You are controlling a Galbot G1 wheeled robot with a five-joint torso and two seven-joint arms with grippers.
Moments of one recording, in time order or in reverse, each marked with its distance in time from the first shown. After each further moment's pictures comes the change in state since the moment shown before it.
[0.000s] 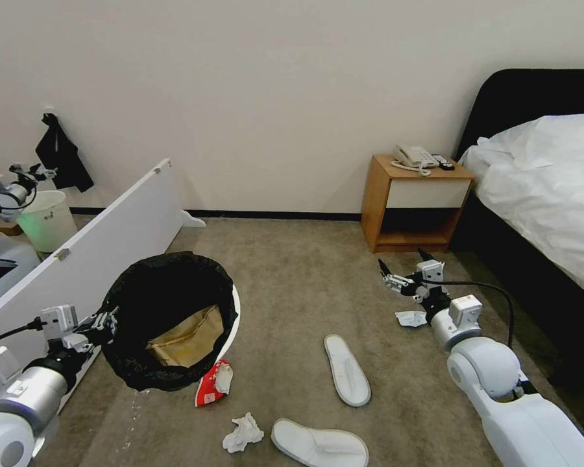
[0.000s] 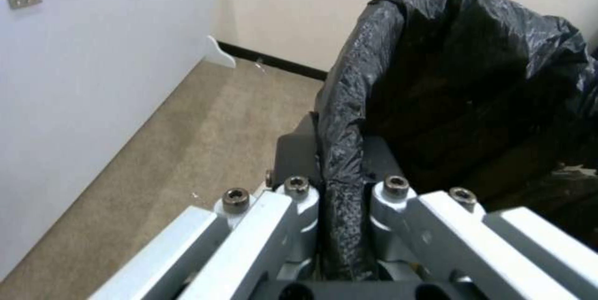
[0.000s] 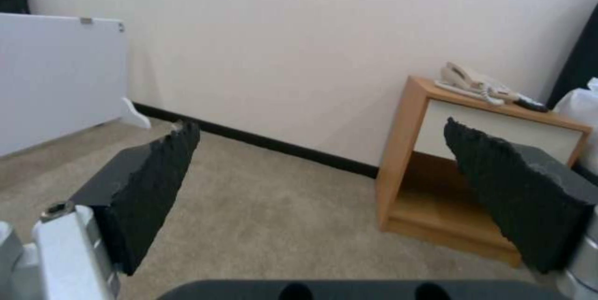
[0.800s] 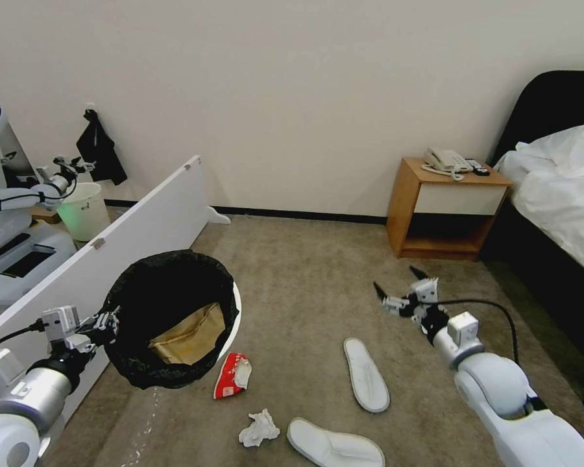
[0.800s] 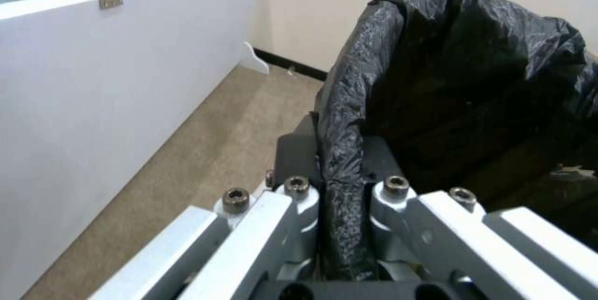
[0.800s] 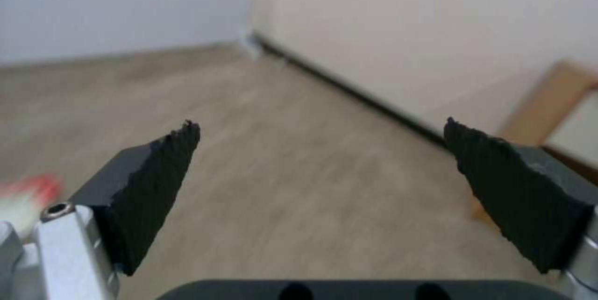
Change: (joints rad) left arm 0.005 -0.013 0.022 0.014 0.009 -0.036 -0.009; right arm -0.172 -0.105 0.012 0.009 -0.083 0.033 -0.248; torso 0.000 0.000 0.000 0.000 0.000
